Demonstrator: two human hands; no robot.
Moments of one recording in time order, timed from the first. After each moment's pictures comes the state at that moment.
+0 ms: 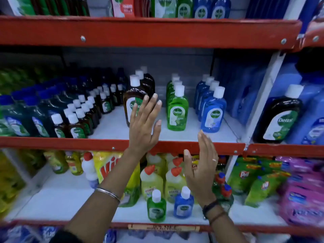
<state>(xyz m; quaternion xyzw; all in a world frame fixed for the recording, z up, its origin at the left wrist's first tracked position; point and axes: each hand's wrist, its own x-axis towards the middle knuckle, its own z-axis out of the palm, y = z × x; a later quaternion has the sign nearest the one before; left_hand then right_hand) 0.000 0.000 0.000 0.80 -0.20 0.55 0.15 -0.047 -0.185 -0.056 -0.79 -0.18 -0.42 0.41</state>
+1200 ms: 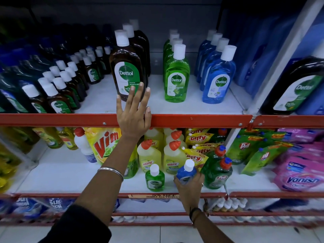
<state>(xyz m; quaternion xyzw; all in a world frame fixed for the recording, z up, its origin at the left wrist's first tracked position) 0.034 0.023 -0.055 0.84 -0.02 0.55 0.02 -0.054 -0.185 -0.245 -0.84 0.10 -0.14 0.52</state>
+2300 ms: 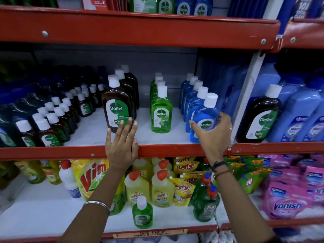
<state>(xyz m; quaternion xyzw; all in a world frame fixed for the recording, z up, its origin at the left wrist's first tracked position) 0.029 0.022 -0.051 0.86 -0.02 0.51 0.04 0.052 -0.243 0.029 -0.77 0.04 -0.43 0.47</state>
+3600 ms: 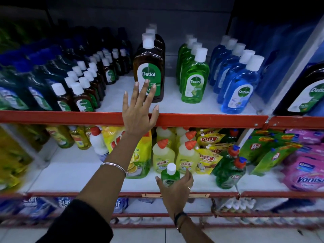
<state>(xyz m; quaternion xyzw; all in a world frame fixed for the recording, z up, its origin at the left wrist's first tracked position) 0.020 0.073 -0.043 0.86 -0.03 0.51 0.02 -0.102 -0.080 -0.212 -0.87 0.11 -0.11 0.46</state>
